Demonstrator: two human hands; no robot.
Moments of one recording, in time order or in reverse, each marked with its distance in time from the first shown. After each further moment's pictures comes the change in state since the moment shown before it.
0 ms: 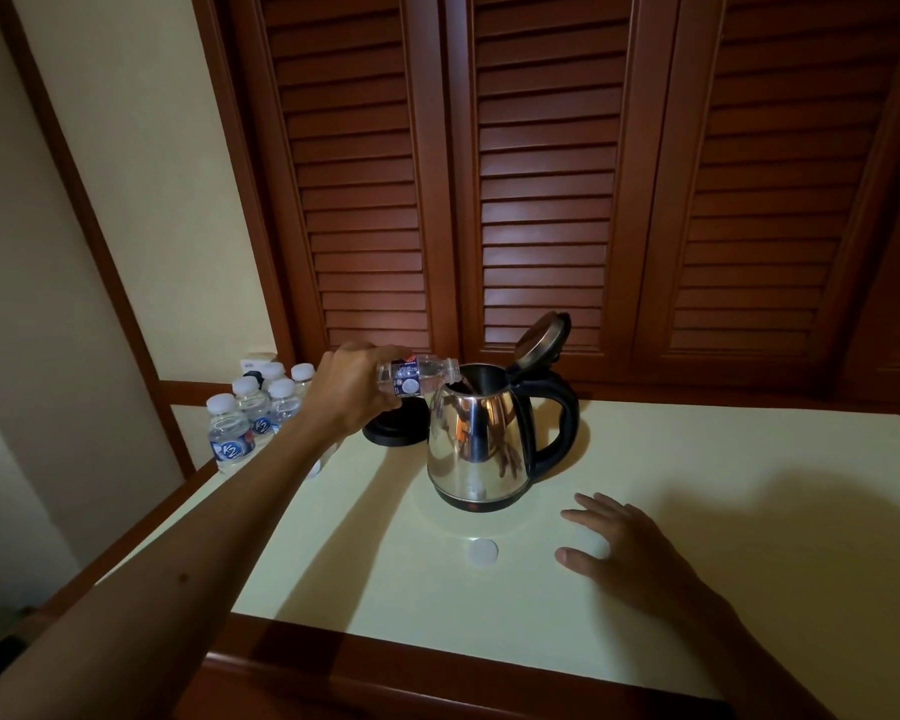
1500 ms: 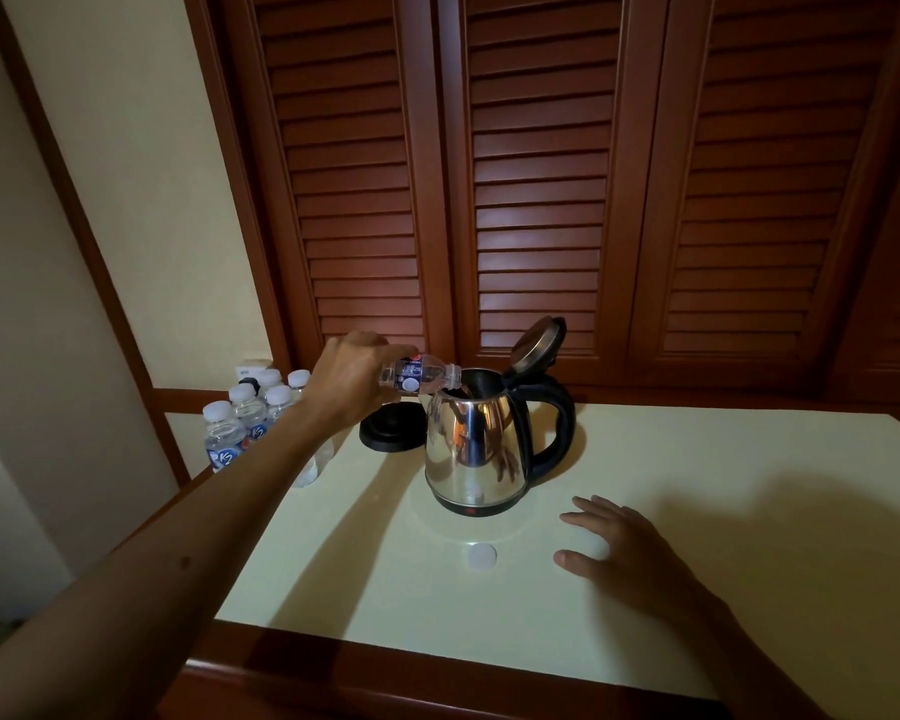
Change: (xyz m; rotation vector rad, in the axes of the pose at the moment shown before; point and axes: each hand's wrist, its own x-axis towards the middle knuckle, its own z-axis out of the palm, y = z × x) left_hand 0.016 -0.003 -0.005 0.161 0.063 0.213; right_hand -0.002 -0.002 -0.003 0.035 0.028 -0.002
